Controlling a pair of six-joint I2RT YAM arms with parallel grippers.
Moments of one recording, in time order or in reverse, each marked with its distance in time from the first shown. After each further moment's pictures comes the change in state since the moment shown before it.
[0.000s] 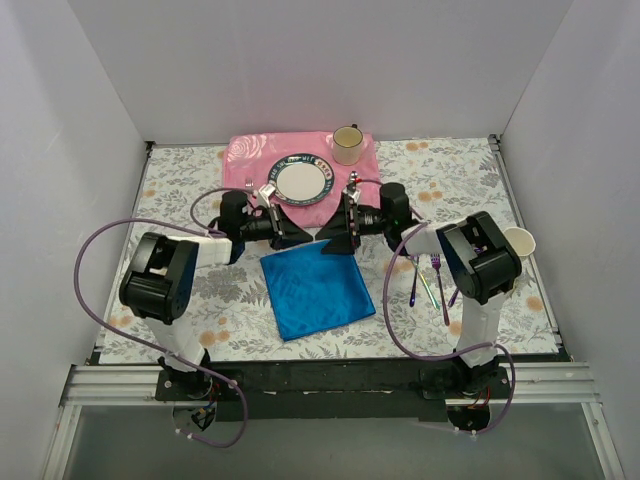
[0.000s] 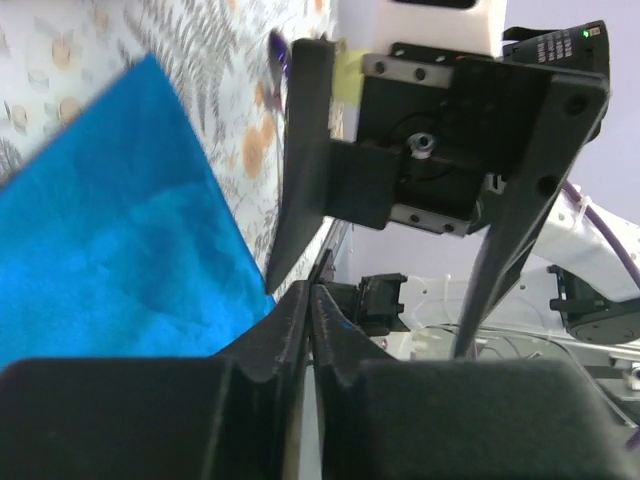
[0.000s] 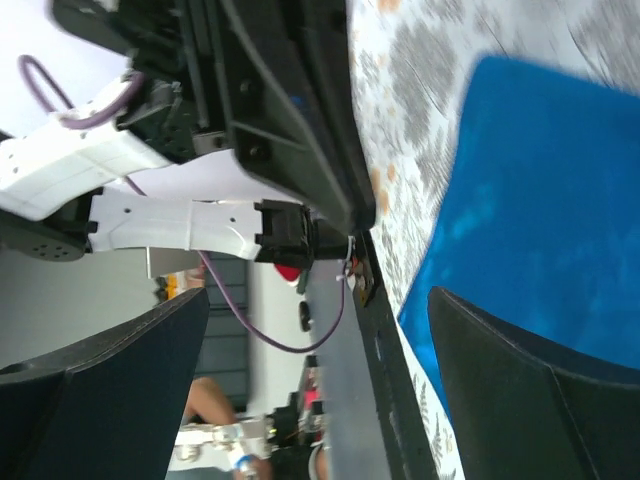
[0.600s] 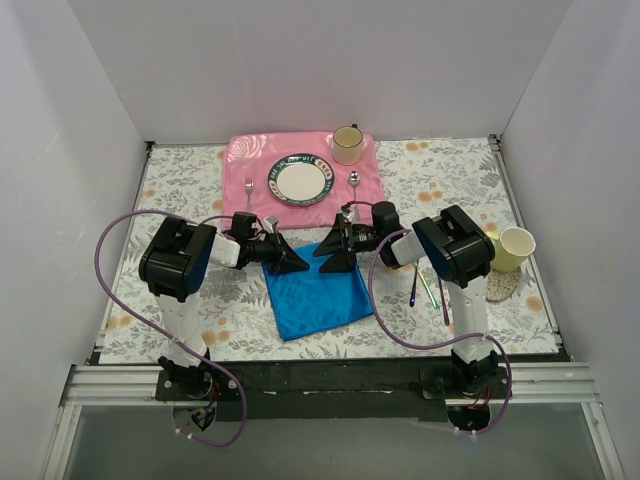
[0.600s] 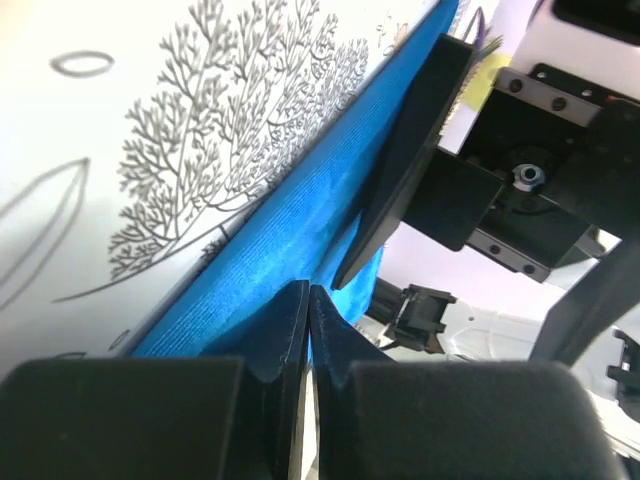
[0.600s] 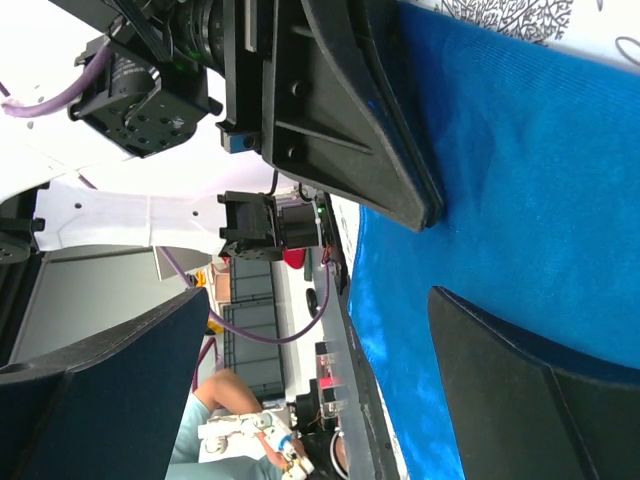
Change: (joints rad) left arm -0.029 0.227 -0.029 -0.177 -0.071 0.047; right arm 0.028 0.227 -0.071 0.170 -0.003 0.070
